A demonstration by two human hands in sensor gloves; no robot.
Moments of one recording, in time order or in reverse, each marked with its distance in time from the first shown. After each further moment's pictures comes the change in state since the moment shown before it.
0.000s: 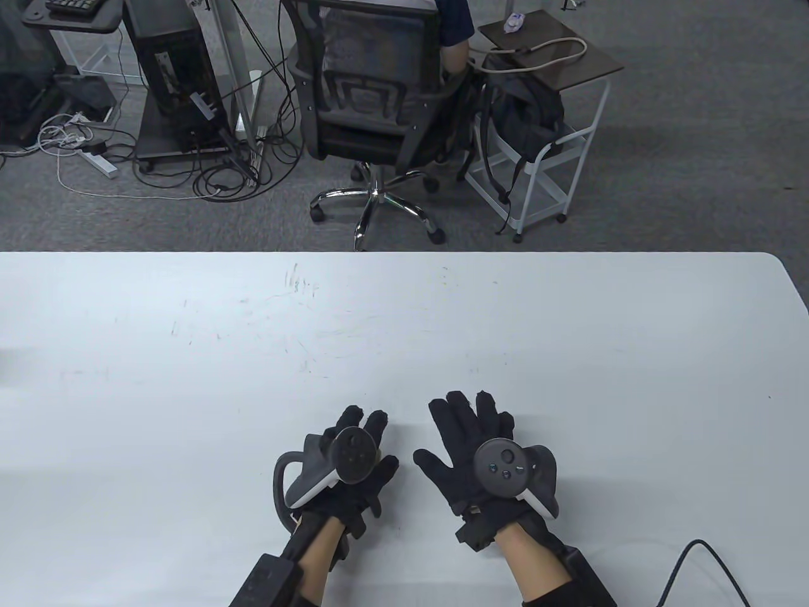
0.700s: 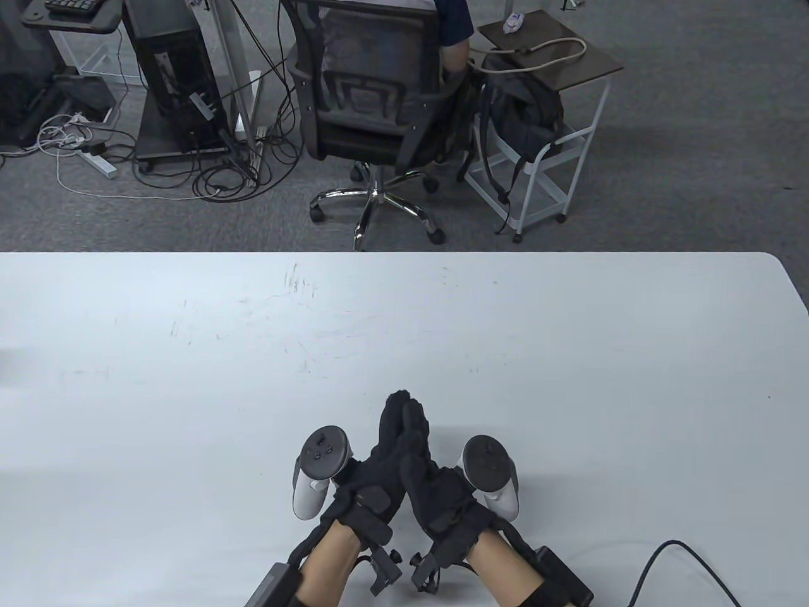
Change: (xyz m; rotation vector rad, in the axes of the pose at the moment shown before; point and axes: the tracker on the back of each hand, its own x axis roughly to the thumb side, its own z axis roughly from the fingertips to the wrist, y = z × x) left_hand 0.029 0.002 0.013 -0.077 -0.429 1.085; right_hand 0.038 0.038 0.000 0.309 -0.087 -0.819
